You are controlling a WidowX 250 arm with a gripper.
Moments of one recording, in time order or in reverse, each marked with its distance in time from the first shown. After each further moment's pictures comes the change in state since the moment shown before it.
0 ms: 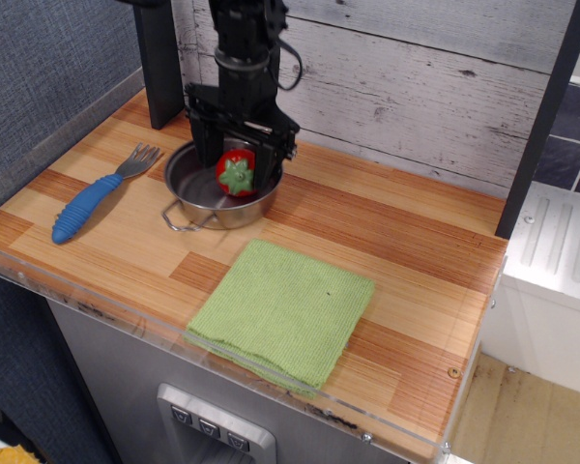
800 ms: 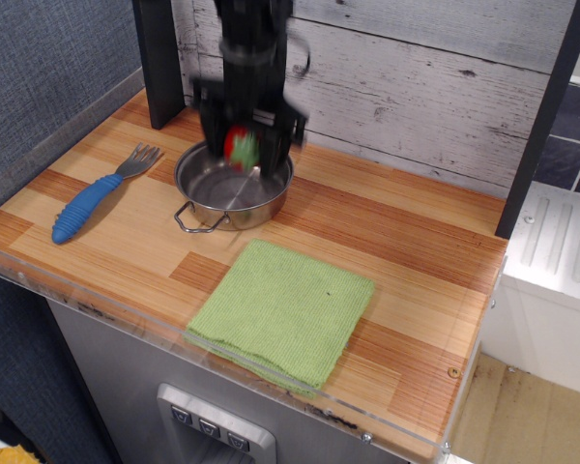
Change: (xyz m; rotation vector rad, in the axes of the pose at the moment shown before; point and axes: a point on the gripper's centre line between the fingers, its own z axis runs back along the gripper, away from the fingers) arm 0.000 -0.007 0.053 -0.004 -0.144 0.011
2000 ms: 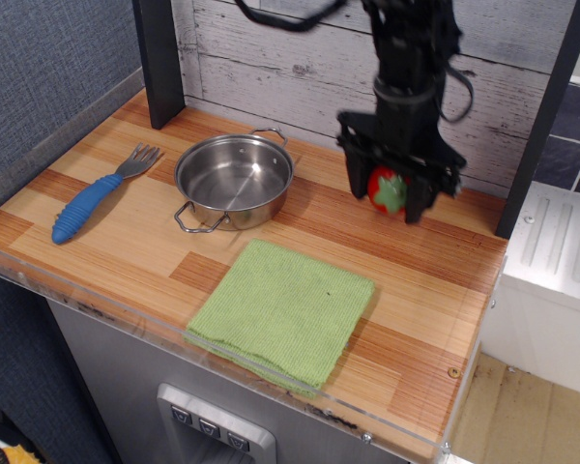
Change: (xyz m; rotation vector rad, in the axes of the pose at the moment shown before) arm 0.009 -0.126 -0.032 -0.121 0.020 -0.179
